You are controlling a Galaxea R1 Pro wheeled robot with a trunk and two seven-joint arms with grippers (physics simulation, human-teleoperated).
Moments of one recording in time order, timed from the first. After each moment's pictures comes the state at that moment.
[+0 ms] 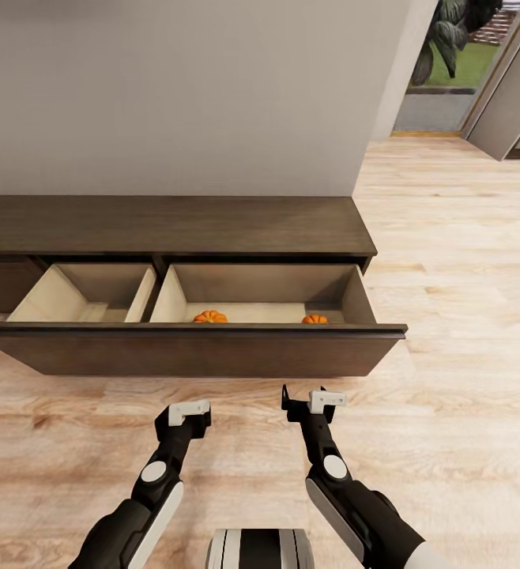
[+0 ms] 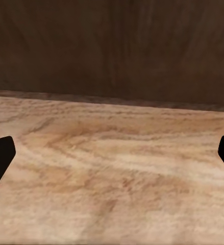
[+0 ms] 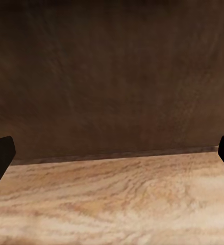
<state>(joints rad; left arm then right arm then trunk) -0.34 0.02 -0.34 -1.18 0.24 0.11 0.36 -0.49 -0.02 0.65 -1.01 -0.42 -0.20 -0.48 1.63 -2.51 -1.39</state>
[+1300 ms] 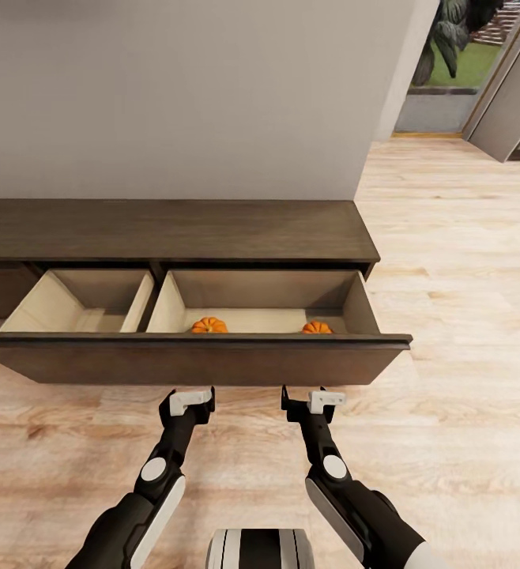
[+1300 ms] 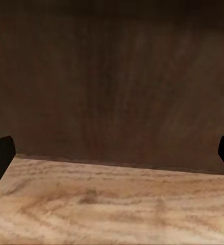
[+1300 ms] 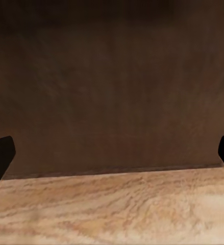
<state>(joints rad) -0.36 0.01 -0.34 -1.18 0.24 -0.04 0.31 -0.49 -0.02 0.65 -1.01 -0.42 -0.20 -0.48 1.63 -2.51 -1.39</state>
